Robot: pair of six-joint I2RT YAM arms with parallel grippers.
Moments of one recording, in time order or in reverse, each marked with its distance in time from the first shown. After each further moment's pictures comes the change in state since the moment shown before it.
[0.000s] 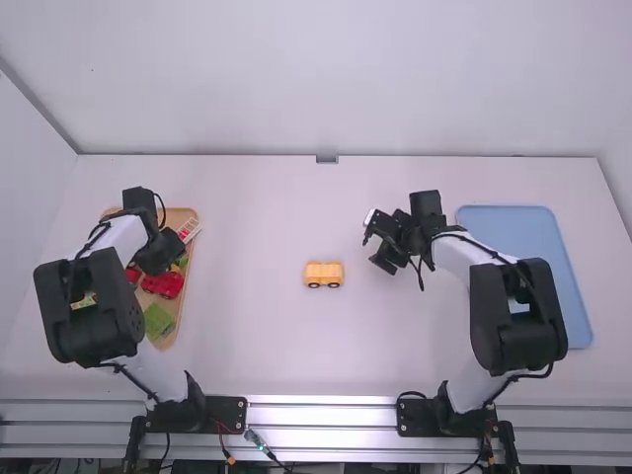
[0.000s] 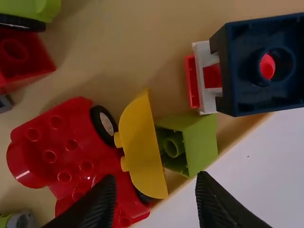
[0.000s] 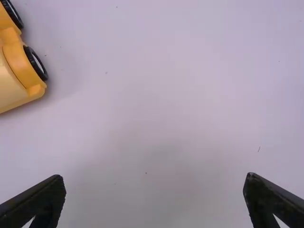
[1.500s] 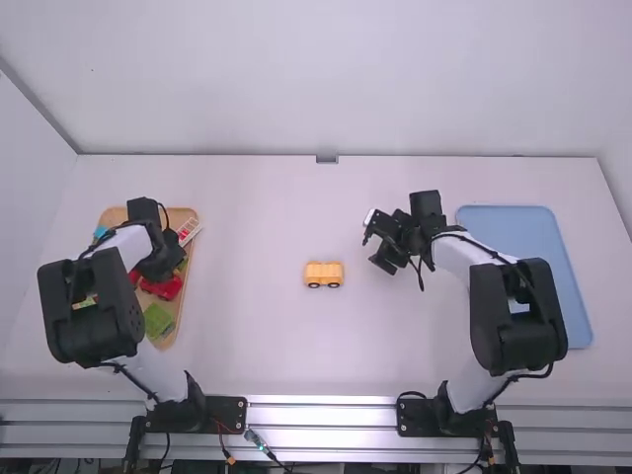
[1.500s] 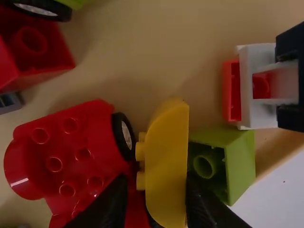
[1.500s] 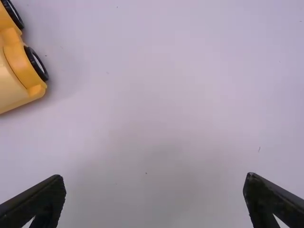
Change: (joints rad) left arm 0.004 0.000 -0.103 0.128 -0.066 -0.051; right arm 0.000 0.000 0.000 0.000 -0.004 -0.003
